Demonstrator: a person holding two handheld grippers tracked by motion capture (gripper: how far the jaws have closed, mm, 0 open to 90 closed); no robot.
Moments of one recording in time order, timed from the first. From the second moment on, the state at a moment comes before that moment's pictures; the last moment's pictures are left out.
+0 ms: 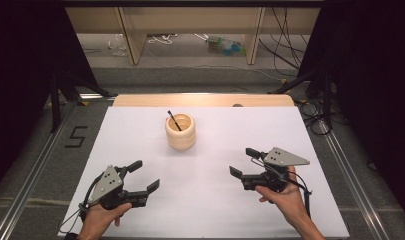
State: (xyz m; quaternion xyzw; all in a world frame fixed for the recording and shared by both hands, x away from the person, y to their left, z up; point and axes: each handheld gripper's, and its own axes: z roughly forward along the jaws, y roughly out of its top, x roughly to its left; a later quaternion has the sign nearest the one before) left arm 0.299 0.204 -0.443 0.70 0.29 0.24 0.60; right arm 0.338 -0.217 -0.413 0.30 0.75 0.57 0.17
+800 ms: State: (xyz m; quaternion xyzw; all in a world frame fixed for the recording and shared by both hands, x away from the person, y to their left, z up) left arm 0.299 0.204 -0.443 0.71 0.29 0.25 0.60; right arm 0.310 -0.229 -0.419 0.31 0.74 0.57 0.18
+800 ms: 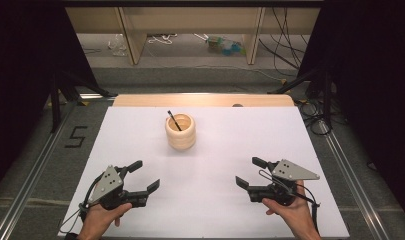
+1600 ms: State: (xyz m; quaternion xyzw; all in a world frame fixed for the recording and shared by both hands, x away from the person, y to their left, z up) left arm 0.299 0.204 -0.443 0.71 0.29 0.25 0.60; right arm 0.296 -0.239 -0.421 0.31 0.74 0.57 0.18
